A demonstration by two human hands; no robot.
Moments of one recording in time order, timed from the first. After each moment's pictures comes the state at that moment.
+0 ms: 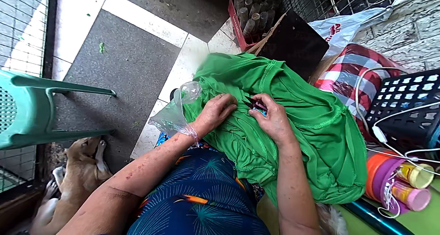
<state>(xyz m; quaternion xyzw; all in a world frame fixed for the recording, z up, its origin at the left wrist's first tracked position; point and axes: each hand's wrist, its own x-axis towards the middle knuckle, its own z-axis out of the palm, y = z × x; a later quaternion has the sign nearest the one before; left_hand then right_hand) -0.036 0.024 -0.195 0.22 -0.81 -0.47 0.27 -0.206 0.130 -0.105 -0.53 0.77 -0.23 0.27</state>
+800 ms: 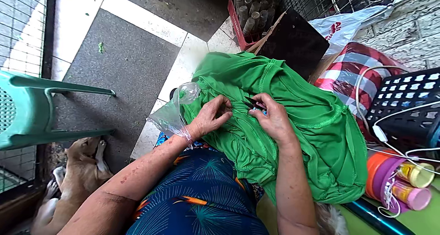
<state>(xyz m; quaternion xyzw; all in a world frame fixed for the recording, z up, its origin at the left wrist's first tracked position) -0.016 0.030 -0.186 0.22 -0.77 -0.56 0.22 -0.205 0.129 -0.100 -0.52 0.79 -0.20 0.28</state>
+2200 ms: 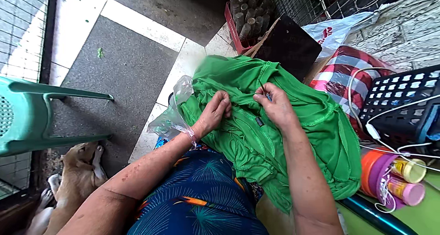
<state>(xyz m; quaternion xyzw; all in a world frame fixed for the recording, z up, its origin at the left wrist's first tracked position) -0.025 0.036 -0.165 0.22 -0.61 -0.73 0.23 -0.222 0.101 -0.083 -0.45 0.79 -0.25 0.34</state>
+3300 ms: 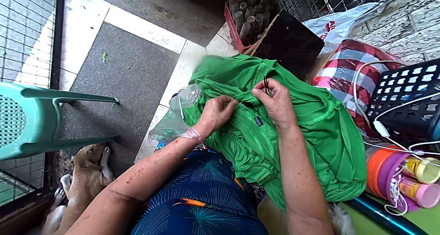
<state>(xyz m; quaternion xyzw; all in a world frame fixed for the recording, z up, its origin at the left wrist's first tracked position) -0.047 0.035 -0.155 0.37 -0.74 -0.55 0.15 -0.229 0.106 -0.108 -0.41 0.72 -0.45 0.33</state>
